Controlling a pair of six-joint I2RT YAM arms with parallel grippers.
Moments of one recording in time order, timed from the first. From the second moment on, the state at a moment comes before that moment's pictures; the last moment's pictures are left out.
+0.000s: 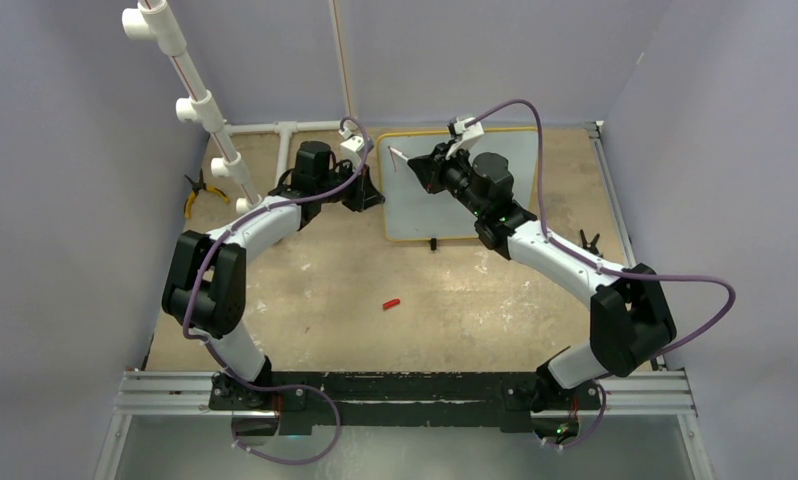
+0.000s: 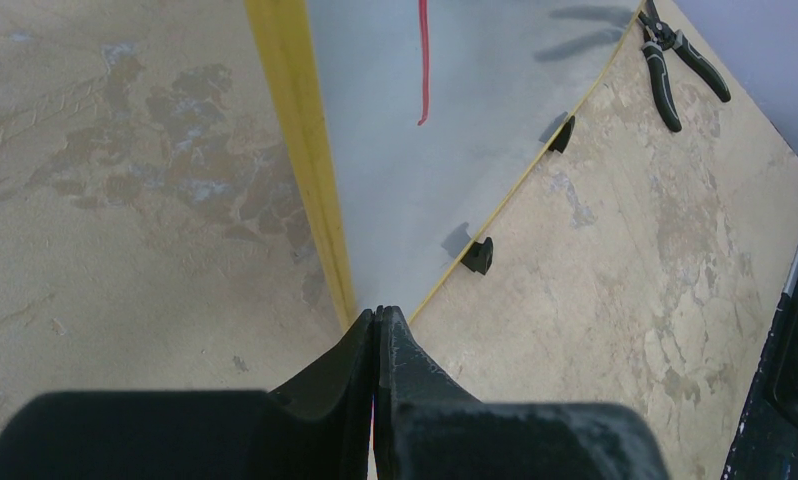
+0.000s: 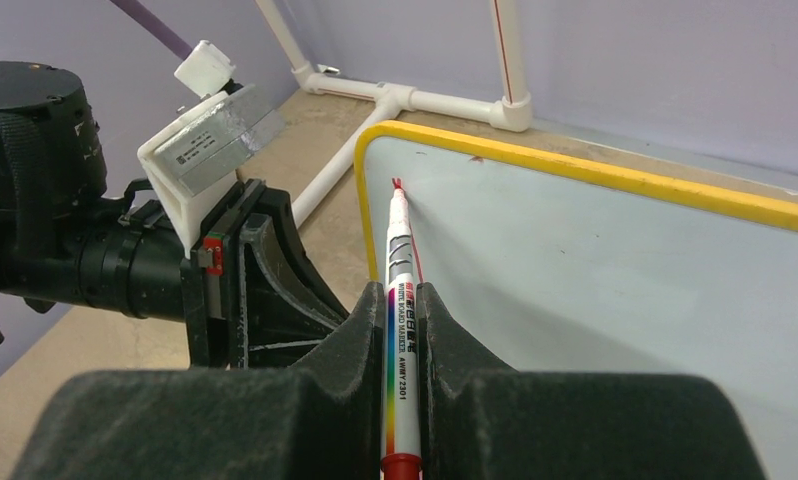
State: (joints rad) left arm -0.34 1.70 1.15 0.04 0.60 -0.10; right arm 0.55 1.49 1.05 0.44 -0.09 0.29
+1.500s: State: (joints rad) left arm -0.32 1.75 1.15 0.09 0.61 -0.15; right arm 0.55 1.49 1.01 0.42 -0.06 0.29
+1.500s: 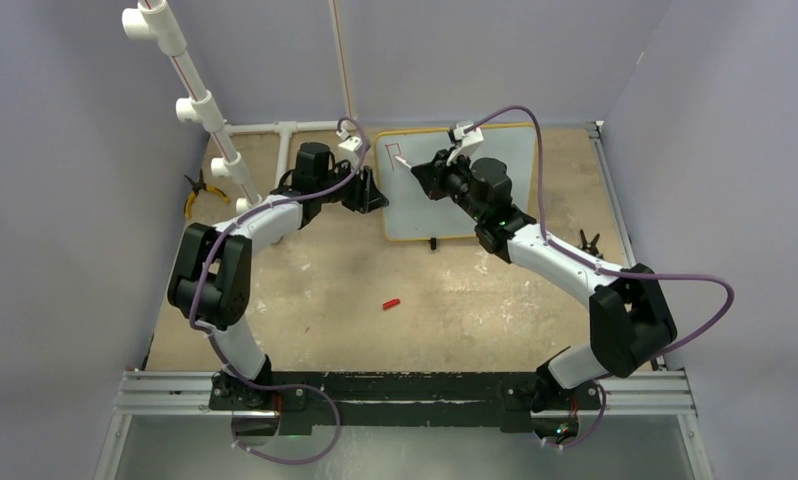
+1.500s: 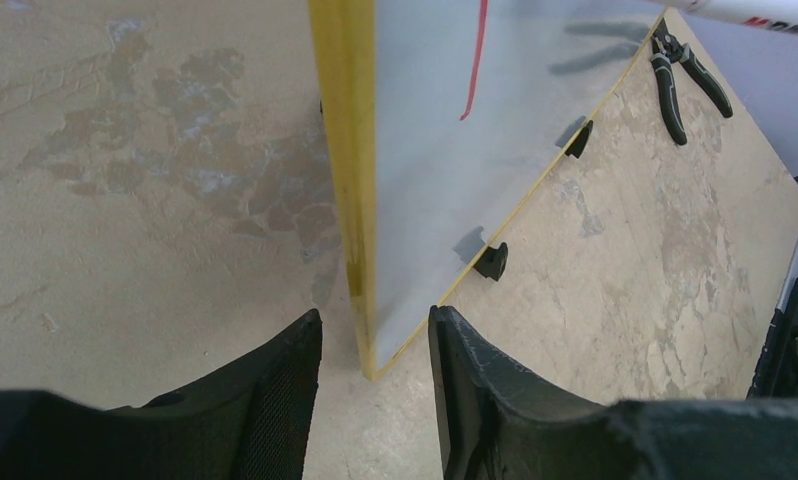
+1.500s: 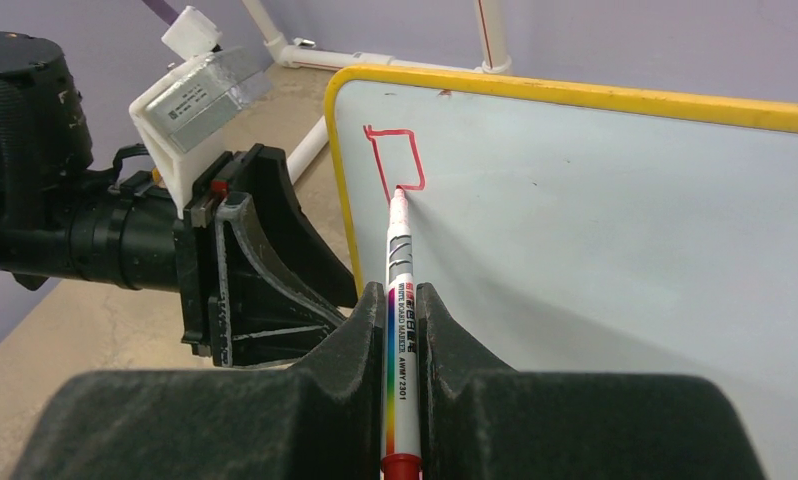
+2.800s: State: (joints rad) left arm -0.32 1.79 1.15 0.11 0.64 -0.11; right arm 0.55 1.31 0.97 0.38 -0.15 0.31
